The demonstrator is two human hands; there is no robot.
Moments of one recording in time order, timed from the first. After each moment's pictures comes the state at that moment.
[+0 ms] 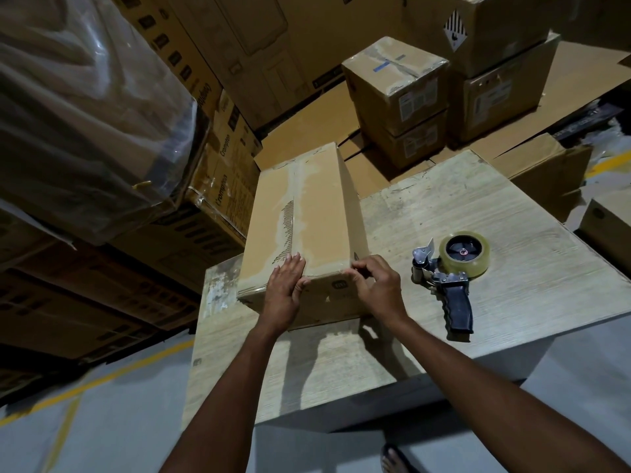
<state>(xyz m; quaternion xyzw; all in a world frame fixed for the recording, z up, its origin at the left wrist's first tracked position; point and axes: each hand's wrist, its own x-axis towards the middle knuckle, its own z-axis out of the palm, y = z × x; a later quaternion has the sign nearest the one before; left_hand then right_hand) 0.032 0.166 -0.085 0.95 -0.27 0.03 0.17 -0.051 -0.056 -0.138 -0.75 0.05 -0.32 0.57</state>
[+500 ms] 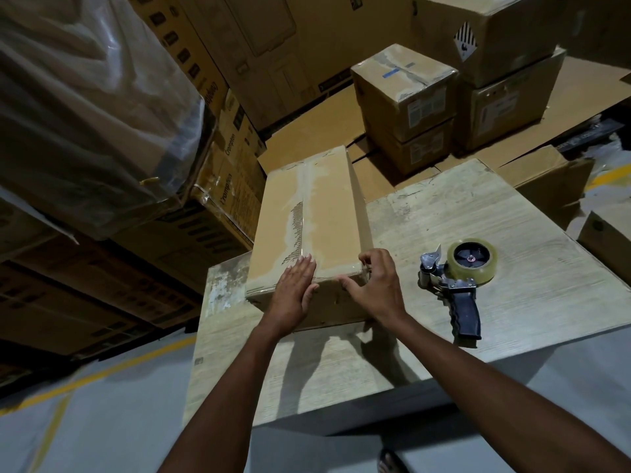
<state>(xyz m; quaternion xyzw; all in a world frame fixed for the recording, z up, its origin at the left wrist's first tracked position) 0.035 0.178 -0.081 0.94 -0.34 0.00 0.10 -0.039 -0.040 -0.122 -0.82 0.09 -0.30 0.49</state>
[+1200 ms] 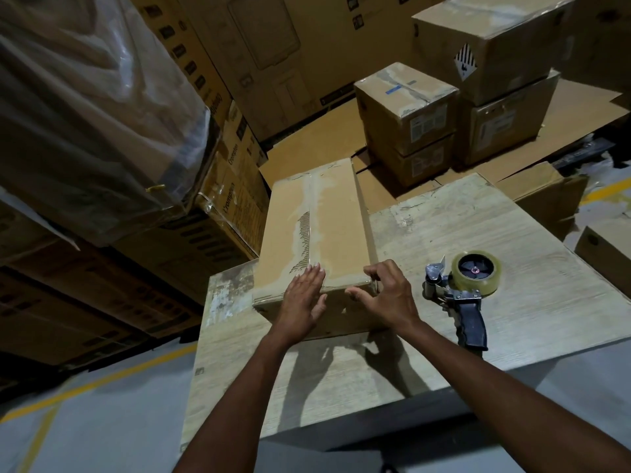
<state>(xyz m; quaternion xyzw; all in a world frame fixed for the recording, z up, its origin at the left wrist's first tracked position) 0.036 0.178 -0.084 0.93 -0.35 0.01 0.11 -0.042 -0.050 -0.119 -0.83 0.04 -0.29 0.47</state>
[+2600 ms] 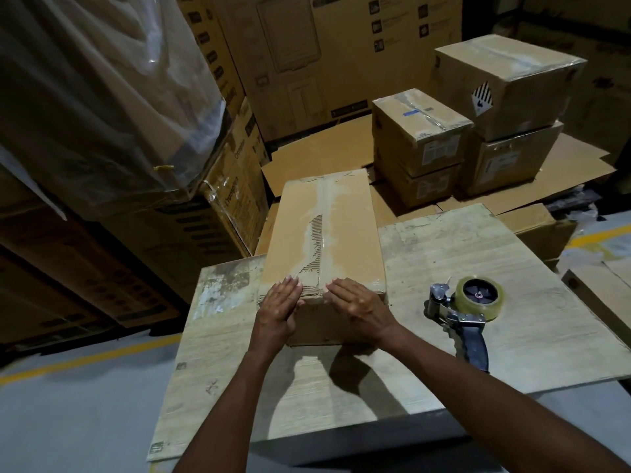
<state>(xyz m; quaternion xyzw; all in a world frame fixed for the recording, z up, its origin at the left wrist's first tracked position) 0.046 0.243 -0.113 0.89 -0.35 0.21 0.20 -0.008 -0.004 -0.116 -0.89 -0.27 -0.34 0.12</state>
